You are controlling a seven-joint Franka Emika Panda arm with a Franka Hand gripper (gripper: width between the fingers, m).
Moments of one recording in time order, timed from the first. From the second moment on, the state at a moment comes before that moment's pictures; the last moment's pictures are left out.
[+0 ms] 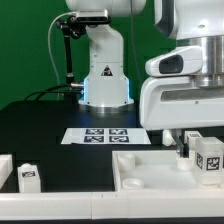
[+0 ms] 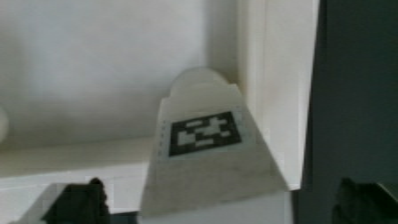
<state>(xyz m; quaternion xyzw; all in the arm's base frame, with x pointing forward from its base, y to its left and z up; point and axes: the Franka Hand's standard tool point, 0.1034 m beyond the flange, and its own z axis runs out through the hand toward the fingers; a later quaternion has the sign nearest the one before) 0.645 0.112 0.076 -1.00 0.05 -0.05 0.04</state>
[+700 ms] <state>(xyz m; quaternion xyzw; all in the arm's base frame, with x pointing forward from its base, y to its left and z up) 0.644 0.107 0.074 -0.94 0.35 -0.04 0.05</state>
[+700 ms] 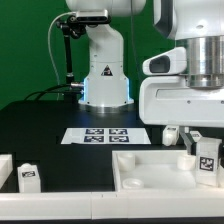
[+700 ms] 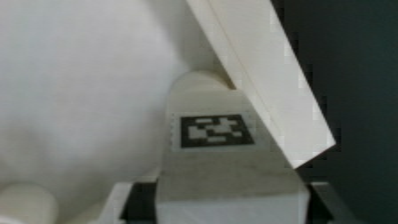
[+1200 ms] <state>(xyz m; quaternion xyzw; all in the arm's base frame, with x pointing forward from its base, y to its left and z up) 0.641 0.107 0.073 -0.75 0.66 -0.01 0.07</state>
